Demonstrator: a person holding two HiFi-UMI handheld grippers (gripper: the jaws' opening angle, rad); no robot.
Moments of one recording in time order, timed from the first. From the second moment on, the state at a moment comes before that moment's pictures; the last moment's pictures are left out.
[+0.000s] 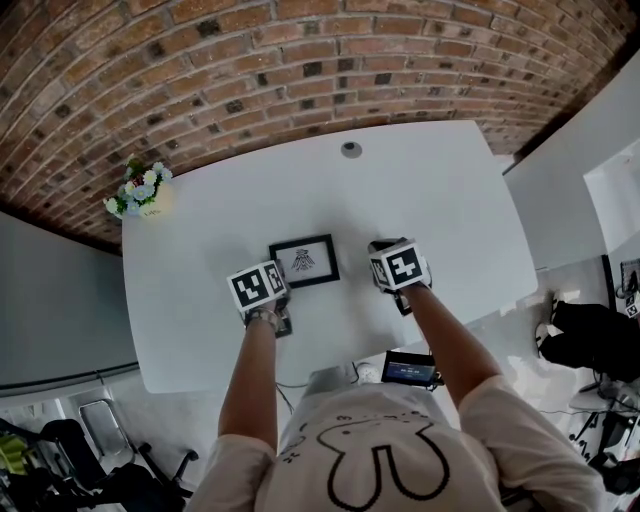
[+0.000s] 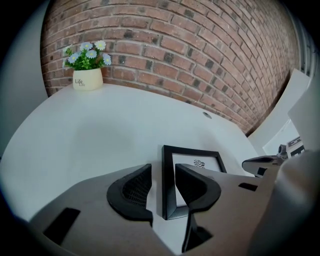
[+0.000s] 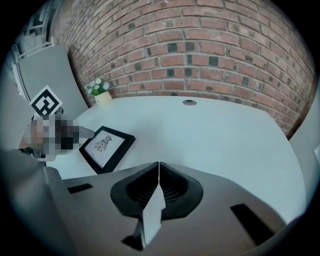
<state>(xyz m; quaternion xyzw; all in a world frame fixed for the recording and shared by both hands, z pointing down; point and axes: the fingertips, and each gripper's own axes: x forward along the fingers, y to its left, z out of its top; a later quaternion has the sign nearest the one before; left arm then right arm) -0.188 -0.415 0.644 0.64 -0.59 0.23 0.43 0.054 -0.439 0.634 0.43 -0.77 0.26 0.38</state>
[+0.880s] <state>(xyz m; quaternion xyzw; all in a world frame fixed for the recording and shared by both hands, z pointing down) -0.177 -0.388 0.607 0.67 -0.58 0.19 0.42 0.060 -0.414 0.587 0.45 -0.79 0.23 0.34</state>
